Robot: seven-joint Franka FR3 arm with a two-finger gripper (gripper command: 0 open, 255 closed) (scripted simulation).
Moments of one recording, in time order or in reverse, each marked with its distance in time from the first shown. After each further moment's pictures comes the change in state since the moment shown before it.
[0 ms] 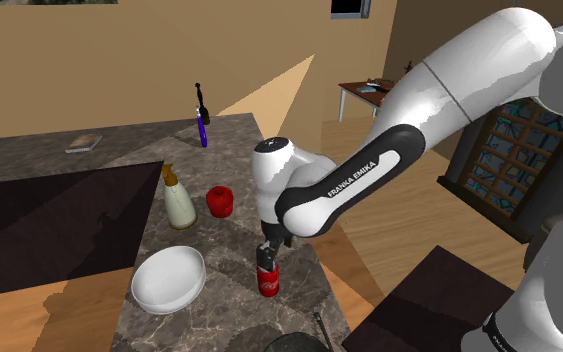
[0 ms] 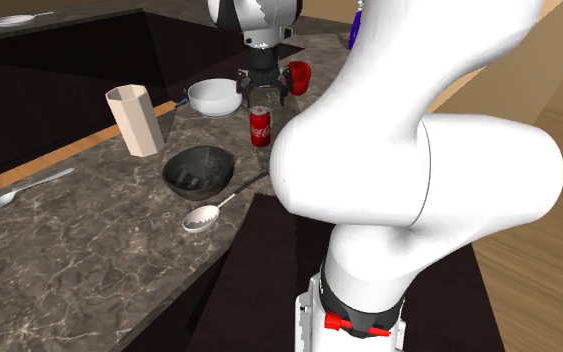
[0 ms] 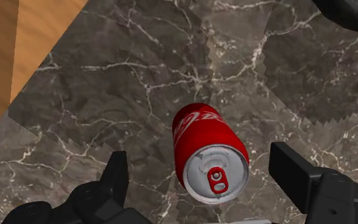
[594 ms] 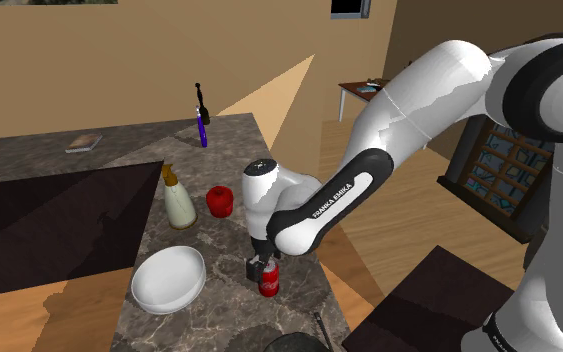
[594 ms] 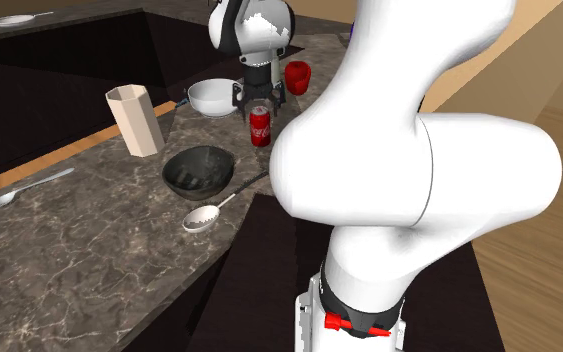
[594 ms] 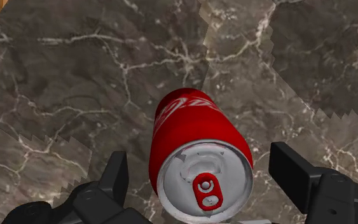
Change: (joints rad) arm 0.043 0.159 -0.025 0.071 -0.086 0.095 0.065
